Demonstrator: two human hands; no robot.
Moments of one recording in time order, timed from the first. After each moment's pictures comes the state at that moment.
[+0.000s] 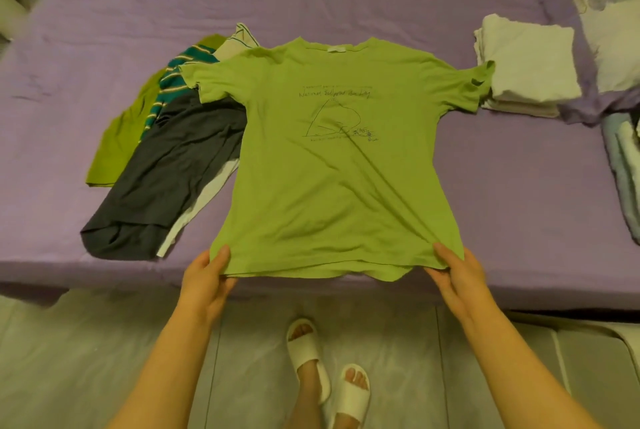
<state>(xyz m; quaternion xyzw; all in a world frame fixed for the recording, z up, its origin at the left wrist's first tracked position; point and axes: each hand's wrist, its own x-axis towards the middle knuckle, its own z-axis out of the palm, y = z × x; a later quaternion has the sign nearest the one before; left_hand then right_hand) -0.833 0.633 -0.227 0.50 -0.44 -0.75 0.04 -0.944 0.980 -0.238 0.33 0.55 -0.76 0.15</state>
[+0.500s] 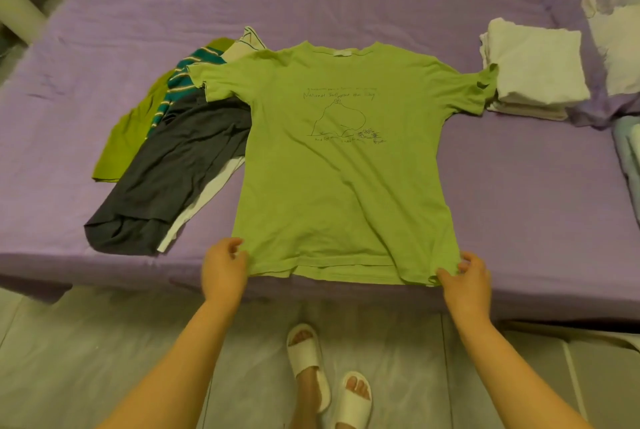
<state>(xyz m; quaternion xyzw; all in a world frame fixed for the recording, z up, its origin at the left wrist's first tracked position) -0.837 0.647 -0.259 0.42 -0.84 -0.34 -0.01 -0.925 1.000 -0.269 0.22 0.89 -0.38 0.09</state>
